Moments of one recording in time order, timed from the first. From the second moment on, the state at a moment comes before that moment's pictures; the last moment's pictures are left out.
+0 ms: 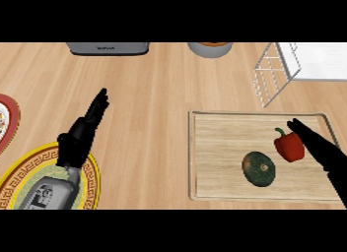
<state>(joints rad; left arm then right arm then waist) -0.18 0.24 -0.21 -1.44 0.04 0.15 0.01 0.01 -0.46 0.19 -2.31 0.37 0.39 0.84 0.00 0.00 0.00</state>
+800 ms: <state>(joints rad) -0.20 0.18 -0.12 -1.42 -0.02 0.08 0.02 0.02 -0.33 0.20 -2.20 0.53 0.47 0.75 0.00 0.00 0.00</state>
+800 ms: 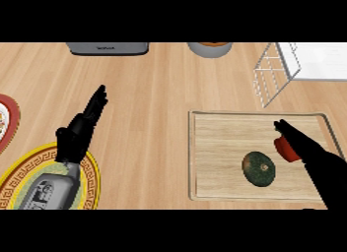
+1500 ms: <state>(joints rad) -0.18 0.13 -0.09 -1.45 -0.08 0.05 0.04 0.04 -0.26 0.22 -2.10 0.70 0.47 0.65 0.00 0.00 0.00</state>
